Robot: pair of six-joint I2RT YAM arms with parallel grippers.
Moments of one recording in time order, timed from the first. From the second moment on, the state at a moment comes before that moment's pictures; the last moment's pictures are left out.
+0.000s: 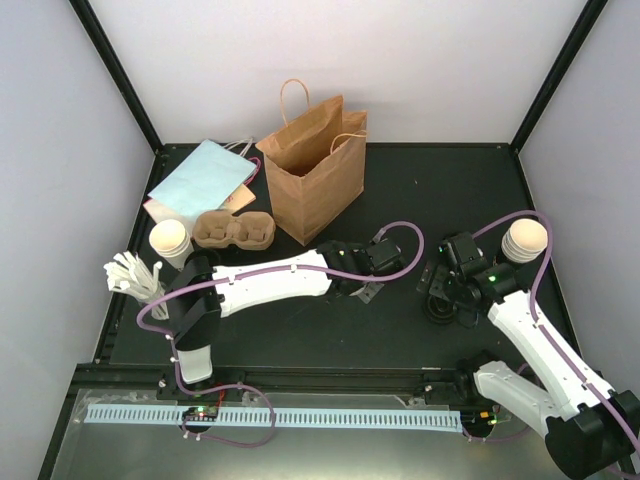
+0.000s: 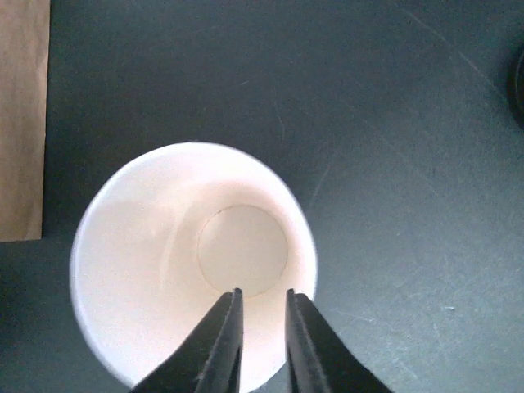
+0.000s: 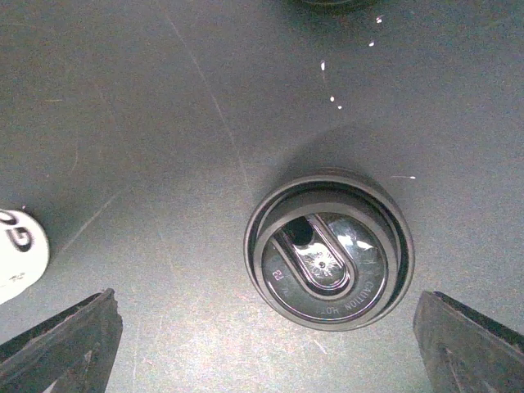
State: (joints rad) left arm -1.17 1.83 1.52 -0.84 -0.37 -0.35; right arm 0.40 0.91 0.77 -1.02 0.14 0.74
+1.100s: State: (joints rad) left arm -1.01 1.36 1.30 -0.76 -0.23 -0.37; right arm 0.40 1.04 0.69 -0.98 0.16 0.83
